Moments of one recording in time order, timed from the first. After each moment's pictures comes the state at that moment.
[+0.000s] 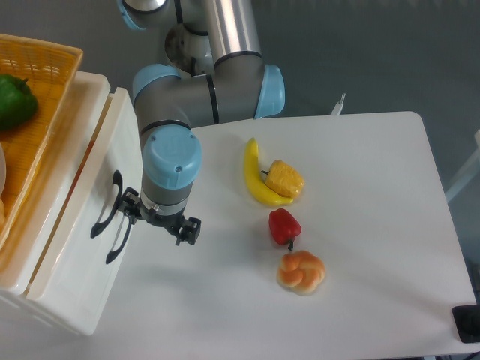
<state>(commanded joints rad) 2.20 -1.97 -1.50 -1.30 1.35 0.59</state>
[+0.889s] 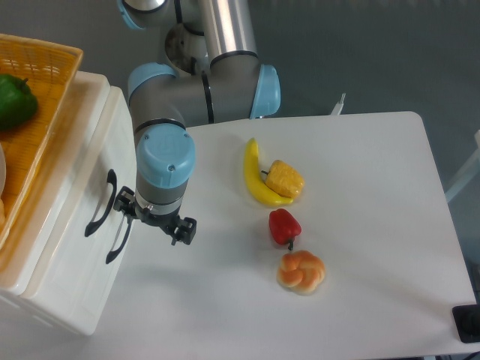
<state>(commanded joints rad) 2.23 -1.97 -1.49 -1.30 1.36 0.60</state>
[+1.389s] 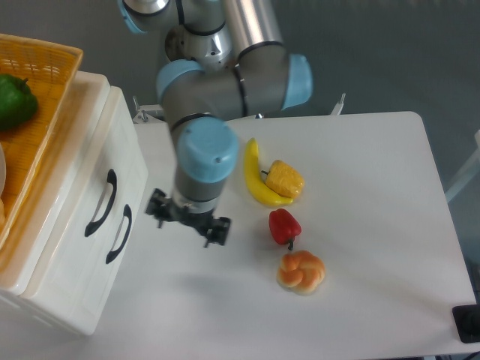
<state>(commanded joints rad) 2.40 -1.94 -1.47 -1.30 1.42 0.83</state>
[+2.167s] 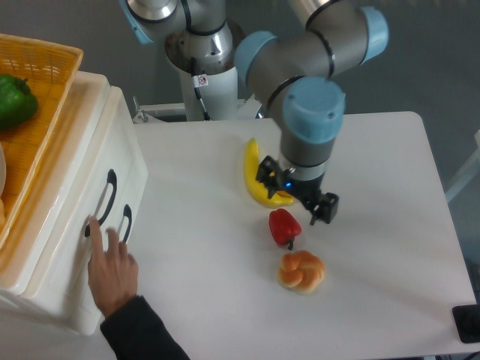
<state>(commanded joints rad) 2.64 -1.88 -1.46 -1.34 1.57 1.33</state>
